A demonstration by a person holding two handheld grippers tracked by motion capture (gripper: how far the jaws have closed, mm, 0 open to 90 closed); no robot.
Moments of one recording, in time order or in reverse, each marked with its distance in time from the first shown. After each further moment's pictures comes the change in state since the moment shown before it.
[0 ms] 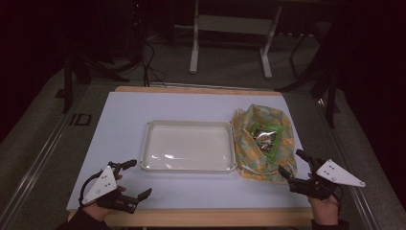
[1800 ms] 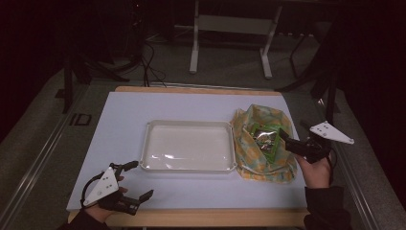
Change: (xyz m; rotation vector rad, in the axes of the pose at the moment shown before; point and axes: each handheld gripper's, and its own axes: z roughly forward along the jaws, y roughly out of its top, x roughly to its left) left arm -0.004 0.001 0.001 -0.007 -0.003 -0.010; right arm -0.048 0.048 0.062 0.077 -0.223 0.075
